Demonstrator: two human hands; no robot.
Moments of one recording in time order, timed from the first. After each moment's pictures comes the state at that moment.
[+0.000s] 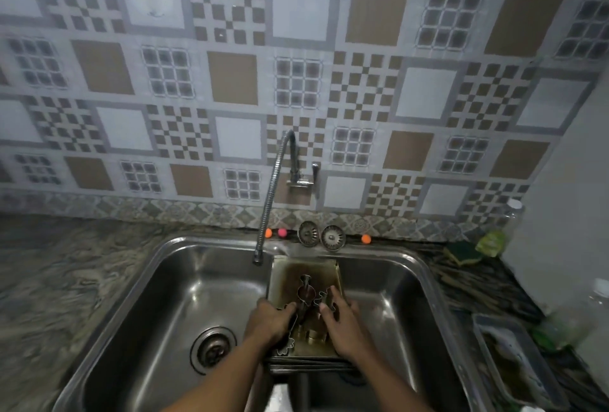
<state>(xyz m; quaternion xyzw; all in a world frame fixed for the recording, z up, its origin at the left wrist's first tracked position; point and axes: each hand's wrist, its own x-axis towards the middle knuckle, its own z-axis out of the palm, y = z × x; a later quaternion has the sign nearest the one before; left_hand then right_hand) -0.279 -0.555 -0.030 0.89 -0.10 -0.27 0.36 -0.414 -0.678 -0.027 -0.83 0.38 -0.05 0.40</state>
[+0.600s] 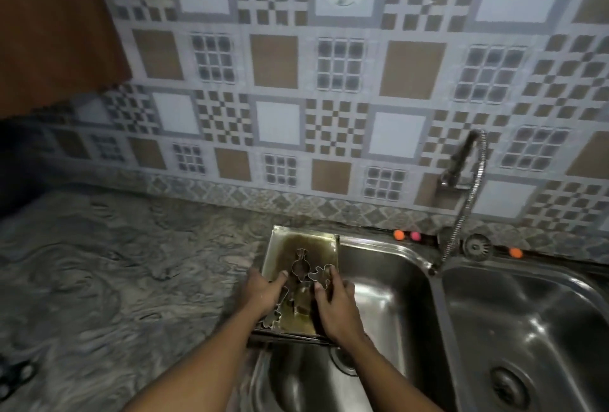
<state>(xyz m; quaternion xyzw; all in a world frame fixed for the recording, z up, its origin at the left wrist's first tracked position) -0.060 -0.296 -0.002 0.91 0.02 -0.17 0.38 -0.174 -0.425 -0.017 -0.84 0.29 -0.09 0.44</state>
